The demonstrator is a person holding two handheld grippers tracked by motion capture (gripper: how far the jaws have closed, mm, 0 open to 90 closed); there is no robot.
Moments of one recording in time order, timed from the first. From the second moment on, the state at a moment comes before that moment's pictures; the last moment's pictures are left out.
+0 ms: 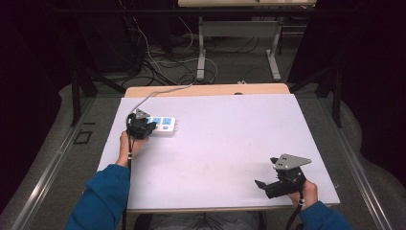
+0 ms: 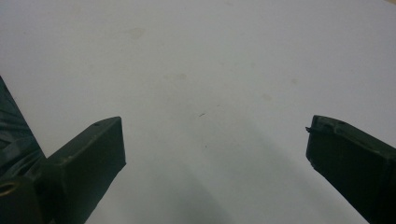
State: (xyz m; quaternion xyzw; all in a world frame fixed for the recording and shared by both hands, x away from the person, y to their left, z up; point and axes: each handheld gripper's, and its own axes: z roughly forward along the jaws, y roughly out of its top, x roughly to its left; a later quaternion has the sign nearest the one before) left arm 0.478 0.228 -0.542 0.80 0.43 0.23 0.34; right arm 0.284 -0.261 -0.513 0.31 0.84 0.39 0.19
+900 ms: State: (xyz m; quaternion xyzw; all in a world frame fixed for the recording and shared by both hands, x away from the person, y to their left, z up) left arm 0.478 0.226 -0.541 0.81 0.43 0.23 0.33; right arm 0.285 -0.261 -0.513 0.31 0.84 0.39 0.19
